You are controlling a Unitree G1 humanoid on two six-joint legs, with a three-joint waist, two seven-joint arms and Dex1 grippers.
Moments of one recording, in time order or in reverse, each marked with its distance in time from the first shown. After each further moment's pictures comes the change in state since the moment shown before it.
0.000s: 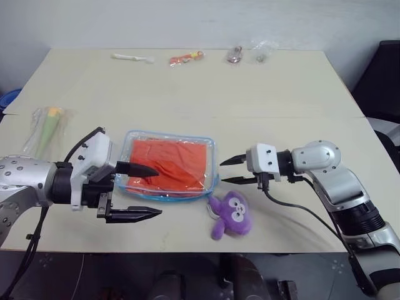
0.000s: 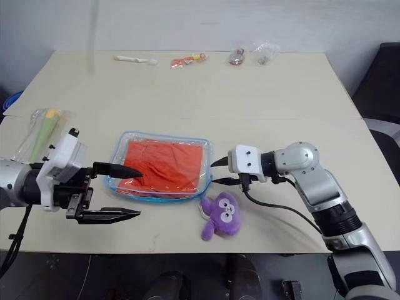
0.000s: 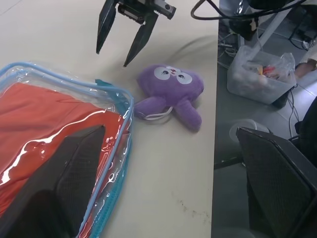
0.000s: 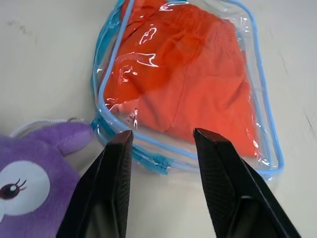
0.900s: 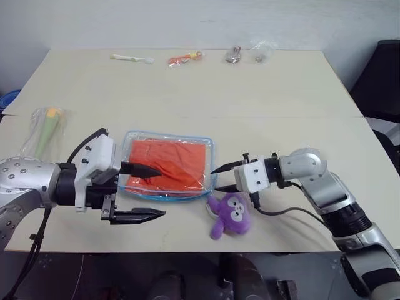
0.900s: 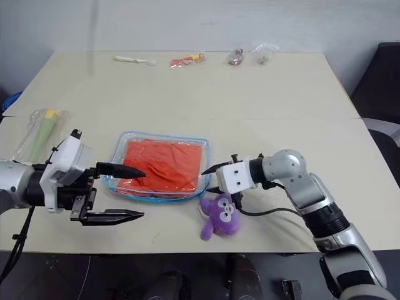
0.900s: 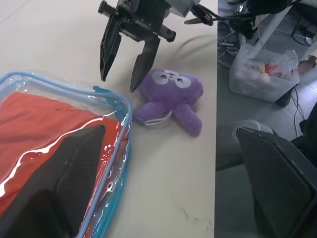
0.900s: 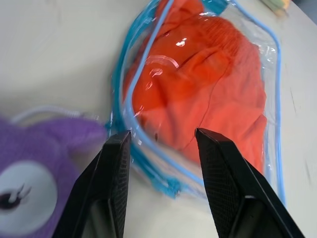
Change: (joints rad) left arm -0.019 -0.022 -0.008 -0.030 0.012 -0.009 0.020; right arm 0.003 0.075 0.047 0.002 -0.085 -0.094 -0.011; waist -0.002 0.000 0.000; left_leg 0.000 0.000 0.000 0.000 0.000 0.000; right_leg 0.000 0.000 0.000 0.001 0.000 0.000
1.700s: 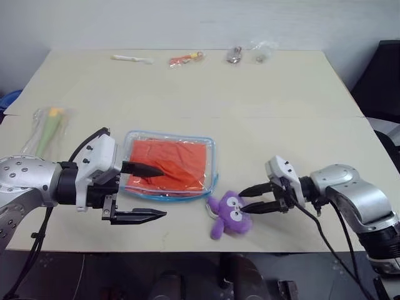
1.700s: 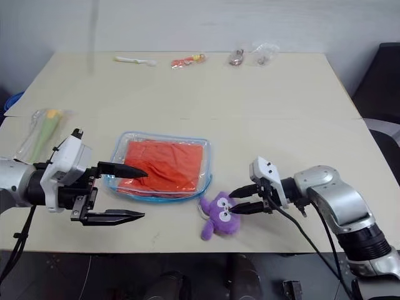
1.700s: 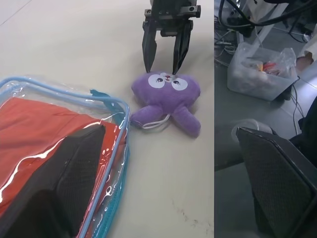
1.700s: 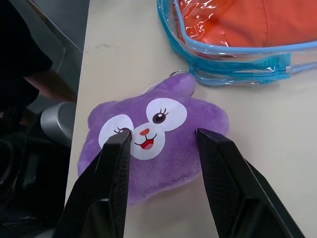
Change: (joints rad) left arm -0.010 -0.001 -0.014 0.002 0.007 -0.009 -0.013; right arm 0.204 -0.193 -0.133 -0.169 0.367 0.705 0.096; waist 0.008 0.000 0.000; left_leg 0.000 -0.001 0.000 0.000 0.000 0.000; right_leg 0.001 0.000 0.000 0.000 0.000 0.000
